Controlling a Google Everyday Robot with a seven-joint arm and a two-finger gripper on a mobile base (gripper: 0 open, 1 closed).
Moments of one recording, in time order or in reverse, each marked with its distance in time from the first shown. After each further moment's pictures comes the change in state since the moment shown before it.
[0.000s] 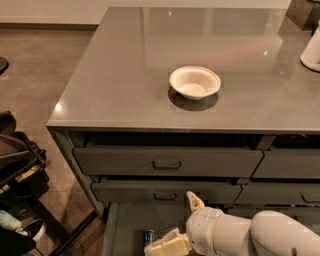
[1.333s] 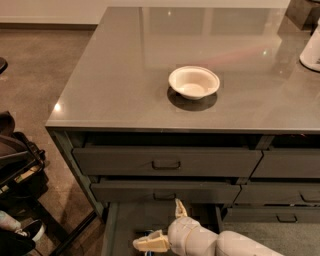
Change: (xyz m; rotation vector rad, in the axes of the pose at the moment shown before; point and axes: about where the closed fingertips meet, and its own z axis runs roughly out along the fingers) arm 0.062 -0.035 0.097 0.124 -0.116 0.041
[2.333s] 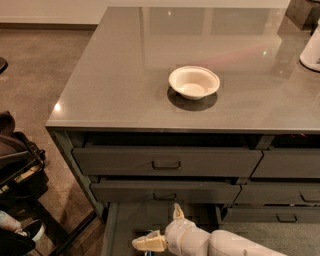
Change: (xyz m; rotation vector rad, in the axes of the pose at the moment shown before) arm 0.029 -0.010 0.025 0.014 0.038 0.060
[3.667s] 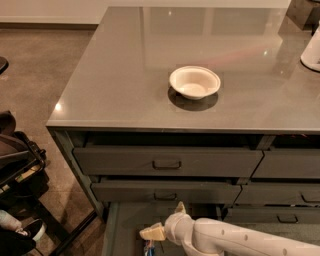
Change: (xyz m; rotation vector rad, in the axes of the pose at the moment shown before) arm 0.064 -0.070 0.065 0.167 0.189 -0.016
